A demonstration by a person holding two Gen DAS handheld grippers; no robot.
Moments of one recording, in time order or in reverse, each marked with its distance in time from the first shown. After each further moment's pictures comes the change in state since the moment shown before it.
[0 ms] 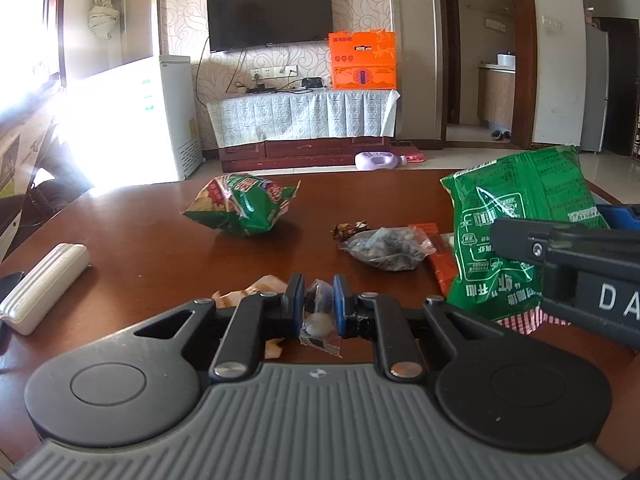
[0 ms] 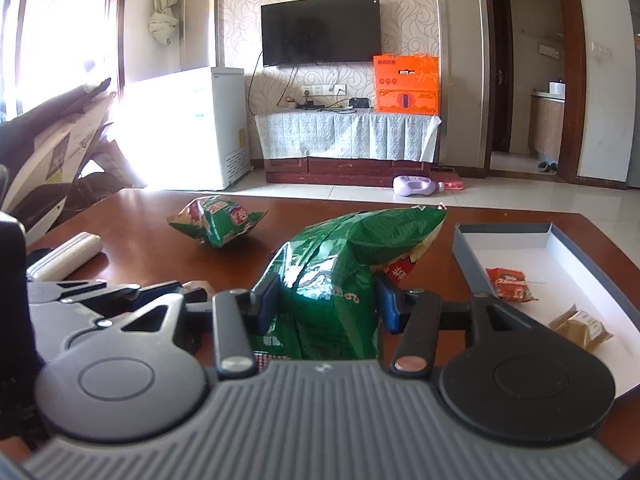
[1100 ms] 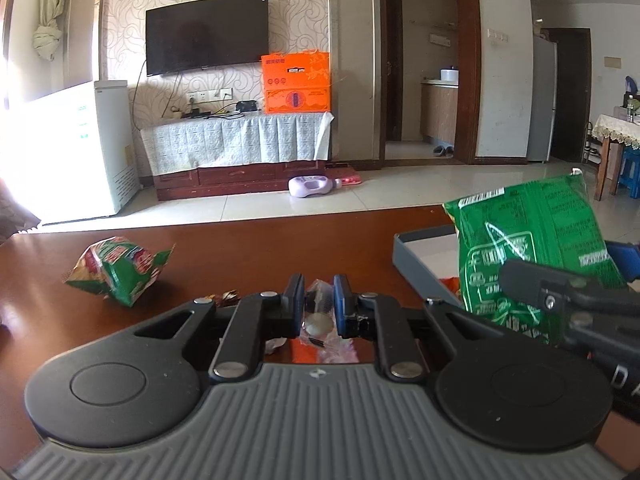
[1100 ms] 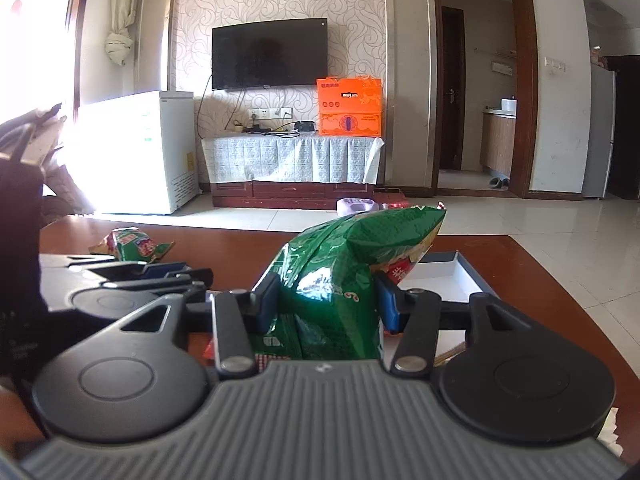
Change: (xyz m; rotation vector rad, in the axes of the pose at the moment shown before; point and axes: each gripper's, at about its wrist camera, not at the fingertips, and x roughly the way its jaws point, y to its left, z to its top) left arm 0.017 -0.099 0.056 0.037 -0.060 -0.173; right arm -0.014 -0.086 0.011 0.018 -0.062 -0.137
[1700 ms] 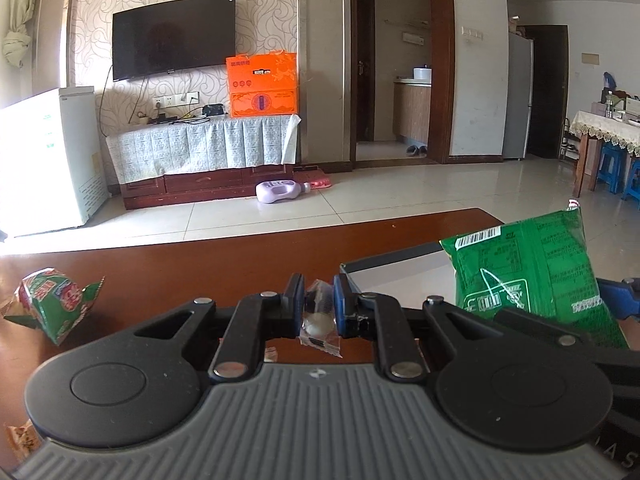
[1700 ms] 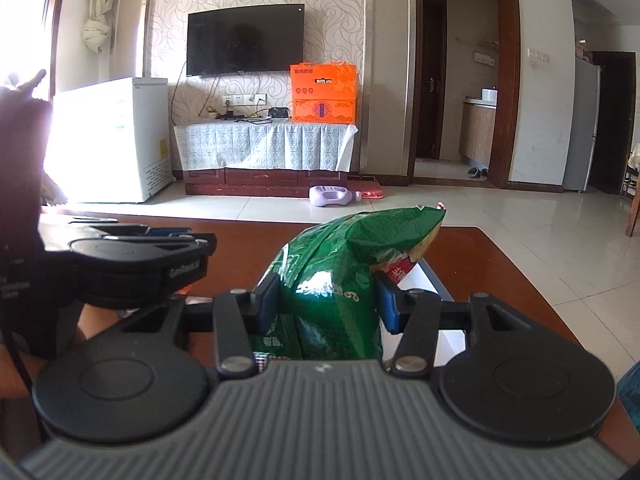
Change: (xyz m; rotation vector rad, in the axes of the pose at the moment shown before) left arm 0.055 -0.051 0.029 0.029 0.000 -0.080; right arm 0.030 -0.040 -0.004 -0.001 0.043 -0.067
